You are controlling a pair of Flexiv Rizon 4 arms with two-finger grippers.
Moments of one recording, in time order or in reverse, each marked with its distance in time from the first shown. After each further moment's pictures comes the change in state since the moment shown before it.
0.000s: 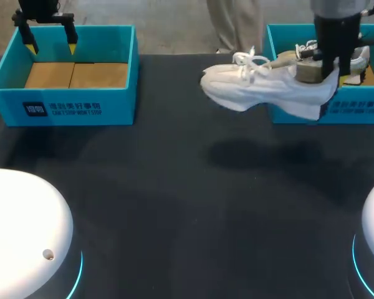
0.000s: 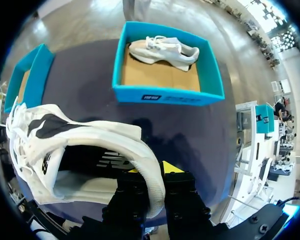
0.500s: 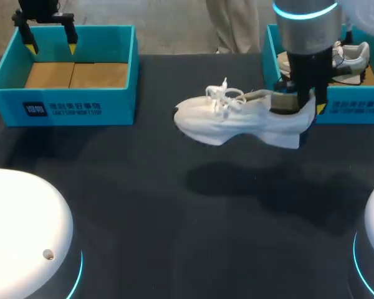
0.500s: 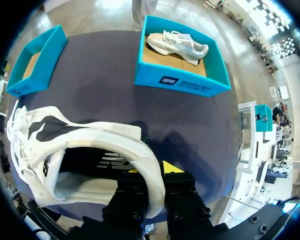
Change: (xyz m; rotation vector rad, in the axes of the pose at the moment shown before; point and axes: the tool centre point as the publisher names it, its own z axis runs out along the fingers) left arm 0.000 0.000 0.000 0.000 0.000 0.000; right arm 0.055 -0.068 -0.004 -0.028 -0.027 -0.036
